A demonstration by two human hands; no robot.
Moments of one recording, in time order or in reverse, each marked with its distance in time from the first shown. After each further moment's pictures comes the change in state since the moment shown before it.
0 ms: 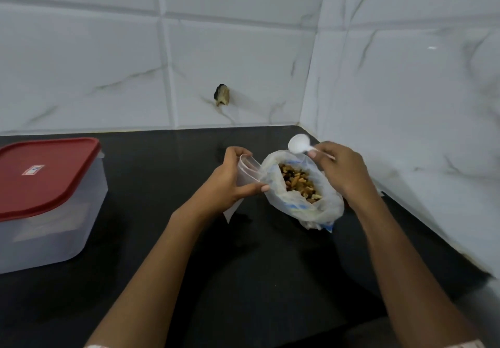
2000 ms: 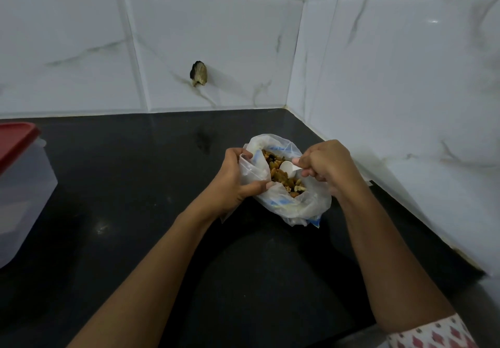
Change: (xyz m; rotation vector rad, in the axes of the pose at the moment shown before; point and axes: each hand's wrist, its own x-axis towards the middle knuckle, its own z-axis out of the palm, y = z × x) left_hand 0.024 -0.003 0.054 -0.286 -0.079 -0.112; right_hand 0.026 0.021 0.007 0.208 -0.254 0.521
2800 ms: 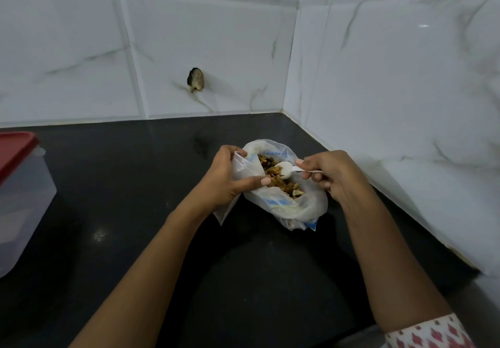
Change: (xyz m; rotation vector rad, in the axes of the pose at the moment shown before) left_hand 0.006 0.005 -0.011 0.106 0.052 -0.037; right_hand 0.004 0.015 -0.008 0.387 -0.057 0.094
